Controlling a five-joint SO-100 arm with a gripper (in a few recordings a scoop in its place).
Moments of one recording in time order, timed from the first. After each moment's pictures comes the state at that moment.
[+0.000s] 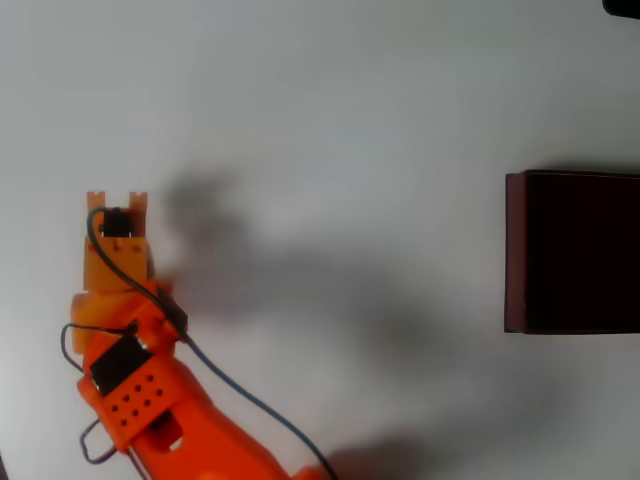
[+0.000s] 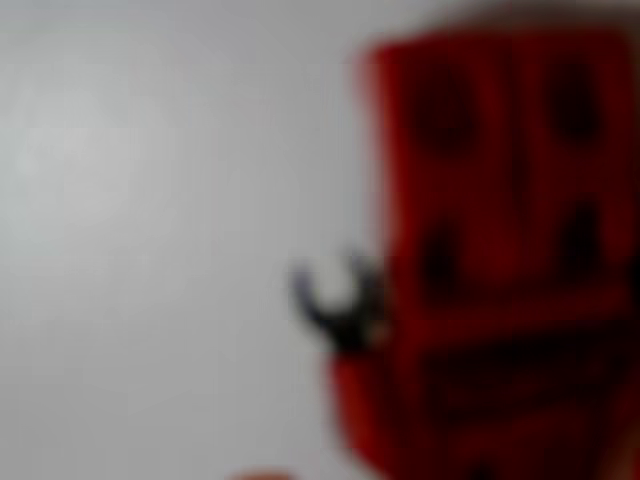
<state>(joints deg) -42.1 93.3 124.5 41.6 128.6</state>
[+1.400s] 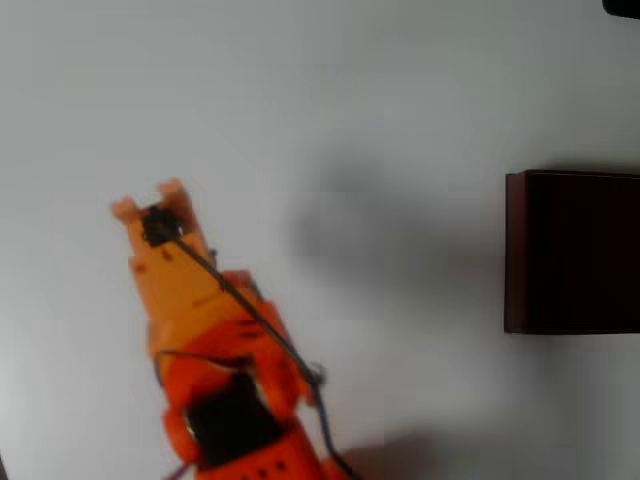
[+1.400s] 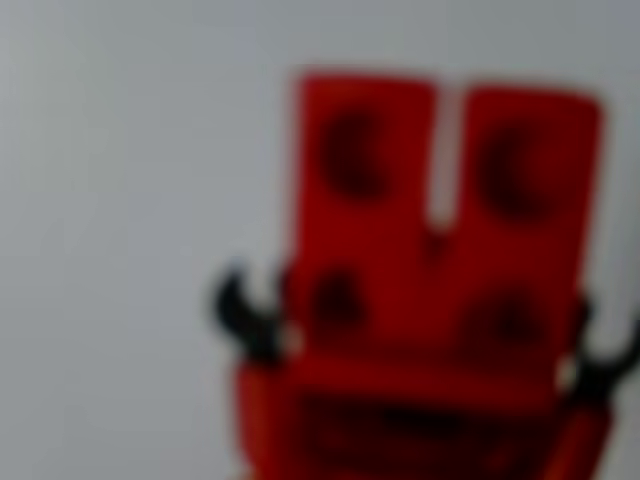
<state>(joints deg) -22.9 126.0 119.0 75.1 84.6</state>
